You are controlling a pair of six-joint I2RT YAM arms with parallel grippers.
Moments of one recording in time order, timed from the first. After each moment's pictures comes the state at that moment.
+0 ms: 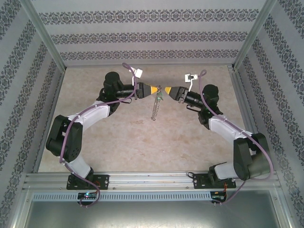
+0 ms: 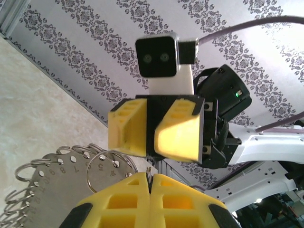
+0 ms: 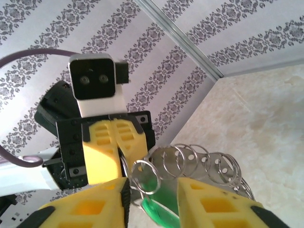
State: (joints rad) left arm -0.38 1.66 1.11 0.61 1.05 -0.79; right arm 0.25 1.39 0.74 0.73 -0.88 0.89
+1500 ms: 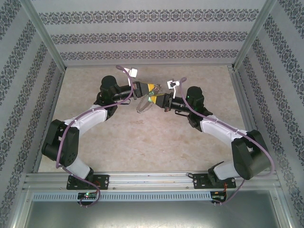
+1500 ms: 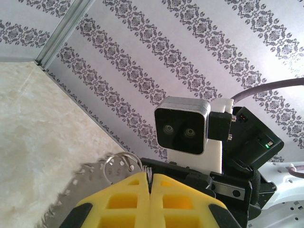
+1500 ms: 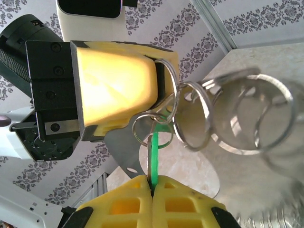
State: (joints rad) left arm -0.38 1.59 1.02 0.67 0.87 -0.79; right arm 0.45 1.42 0.80 0.57 -0.79 0.67
